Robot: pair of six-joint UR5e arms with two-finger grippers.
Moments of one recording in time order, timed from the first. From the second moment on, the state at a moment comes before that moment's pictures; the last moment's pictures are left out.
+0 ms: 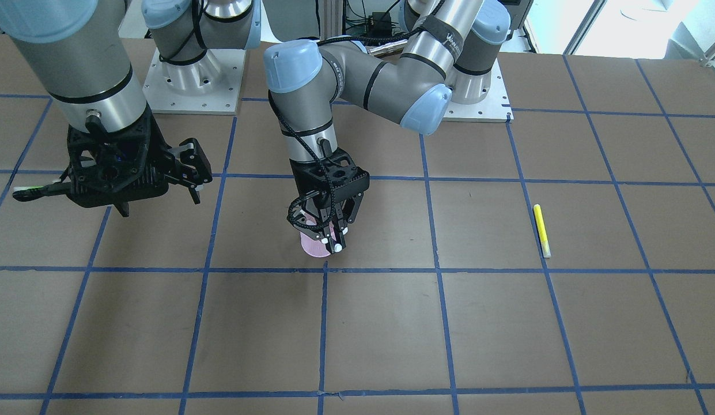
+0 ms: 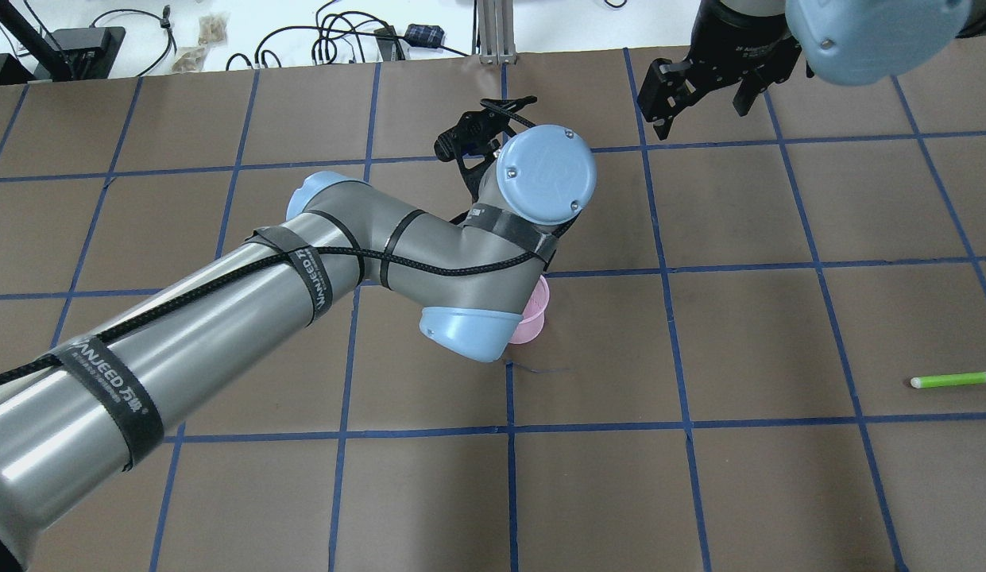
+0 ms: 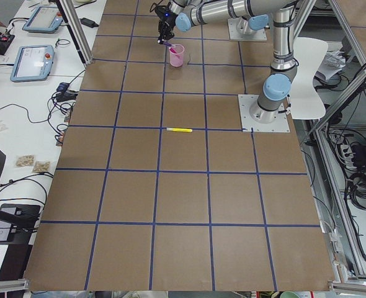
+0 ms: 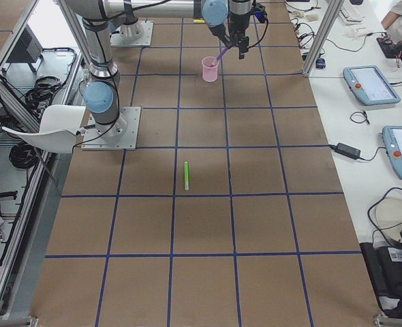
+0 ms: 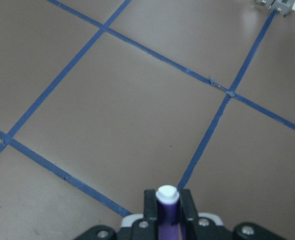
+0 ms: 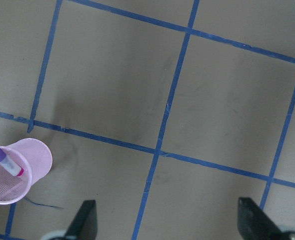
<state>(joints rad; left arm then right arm) -2.10 -1.96 -1.71 -0.72 1.99 -1.01 1.62 -1.39 1.43 -1.68 -1.60 -0.22</state>
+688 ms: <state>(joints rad) -2.12 -1.97 -1.75 -0.71 2.00 -1.06 1.62 -1.39 1.43 -1.68 -1.61 -0.22</state>
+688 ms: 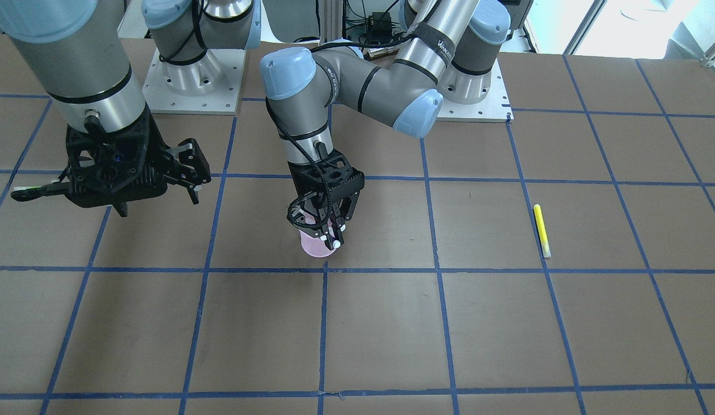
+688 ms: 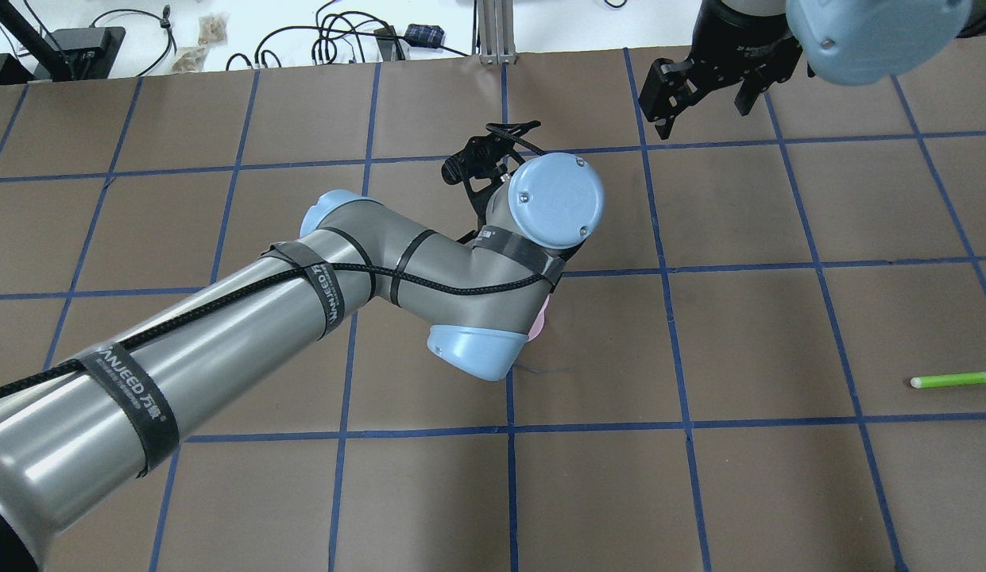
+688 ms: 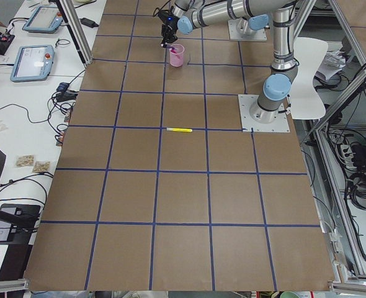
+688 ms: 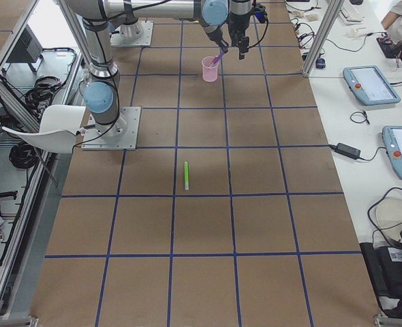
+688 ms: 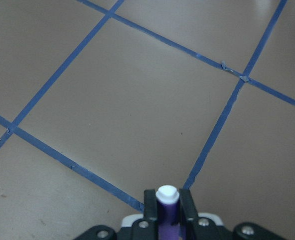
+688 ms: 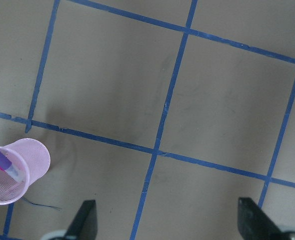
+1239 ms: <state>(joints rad) -2.13 -1.96 -1.74 -0.71 1.99 -1.10 1.61 -1.39 1.43 -1.69 -1.61 -0.23</state>
